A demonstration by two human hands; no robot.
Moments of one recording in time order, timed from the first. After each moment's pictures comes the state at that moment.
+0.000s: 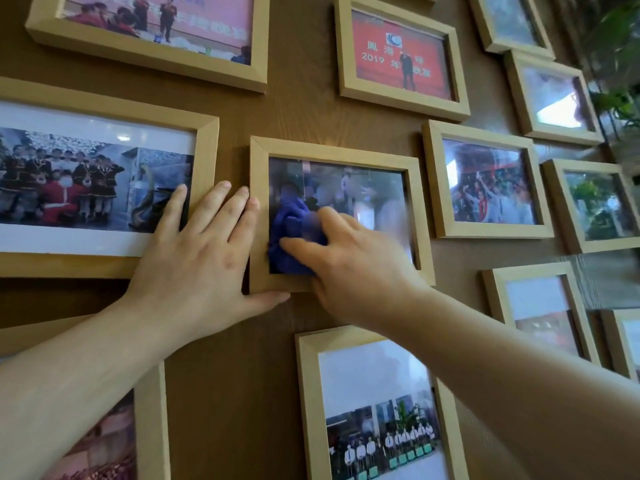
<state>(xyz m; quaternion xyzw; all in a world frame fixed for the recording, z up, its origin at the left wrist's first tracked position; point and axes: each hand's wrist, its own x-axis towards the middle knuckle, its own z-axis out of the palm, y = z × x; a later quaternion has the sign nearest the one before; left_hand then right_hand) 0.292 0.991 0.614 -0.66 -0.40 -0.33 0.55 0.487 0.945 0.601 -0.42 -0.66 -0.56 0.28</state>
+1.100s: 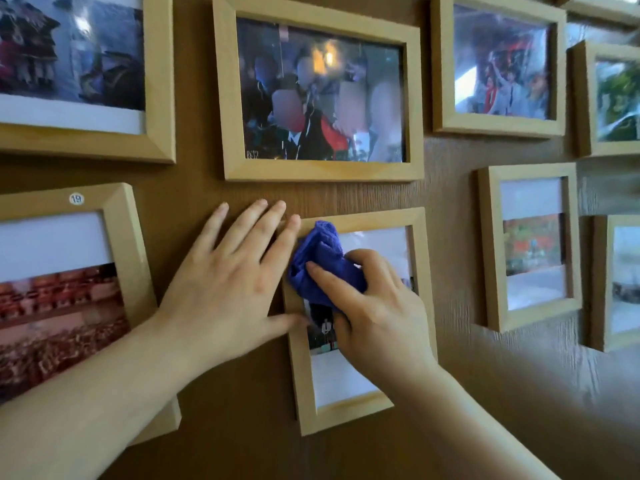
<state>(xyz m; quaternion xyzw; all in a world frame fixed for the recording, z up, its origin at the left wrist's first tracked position) 0.323 0.979 0.493 -0.77 -0.36 -0.24 0.47 0.507 0.953 0.434 -0.45 -0.65 -0.41 0.46</state>
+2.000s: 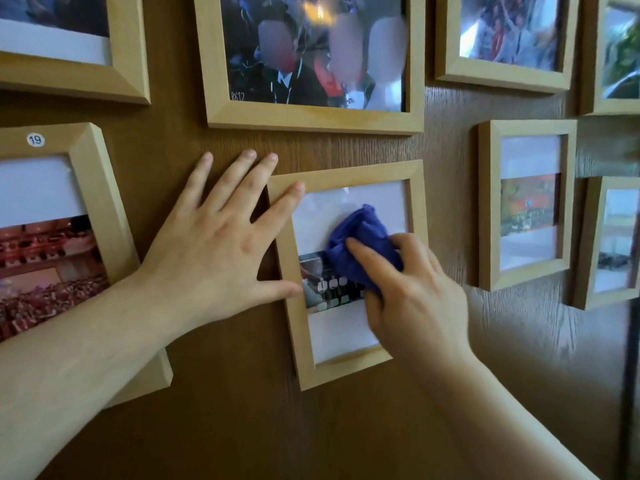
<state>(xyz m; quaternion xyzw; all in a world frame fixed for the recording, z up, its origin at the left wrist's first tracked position) 0.319 0.986 0.487 -0.78 -0.33 -0.25 0.47 0.533 0.939 0.400 -0.55 -0.59 -0.41 0.43</state>
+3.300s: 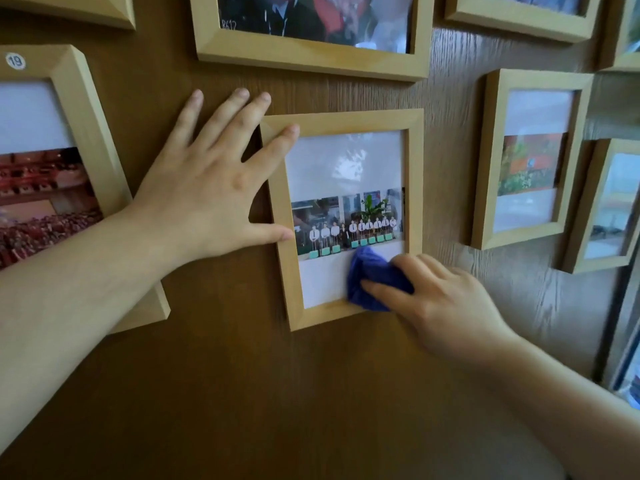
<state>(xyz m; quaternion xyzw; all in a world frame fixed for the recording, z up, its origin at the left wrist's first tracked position) 0.319 0.983 0.487 -0.79 -0.33 -0.25 0.45 0.589 0.914 0.354 -0.49 -0.74 -0.43 0.17</state>
